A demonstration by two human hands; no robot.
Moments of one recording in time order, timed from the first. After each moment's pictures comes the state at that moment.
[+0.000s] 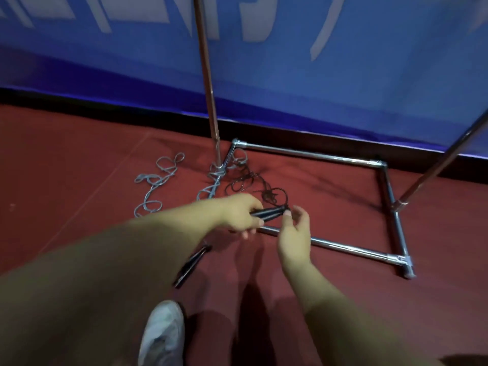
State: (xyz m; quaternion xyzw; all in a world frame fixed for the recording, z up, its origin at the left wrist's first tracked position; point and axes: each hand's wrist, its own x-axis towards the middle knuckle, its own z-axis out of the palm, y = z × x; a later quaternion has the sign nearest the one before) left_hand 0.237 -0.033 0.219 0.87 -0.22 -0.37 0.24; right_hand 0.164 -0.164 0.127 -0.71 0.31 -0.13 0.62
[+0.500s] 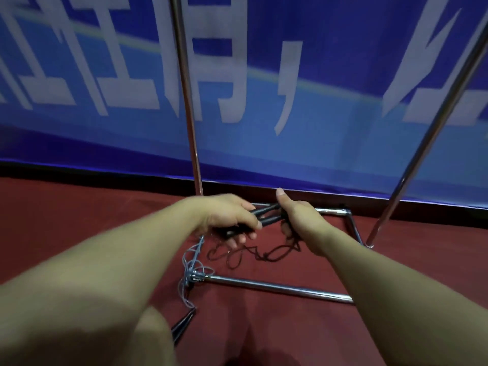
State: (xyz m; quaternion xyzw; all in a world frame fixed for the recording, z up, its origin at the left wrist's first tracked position) left_hand 0.243 -0.043 0.370 0.80 -0.17 -0.41 0.41; right_hand 0.189 -0.221 0.334 -0.79 0.18 0.01 0.59
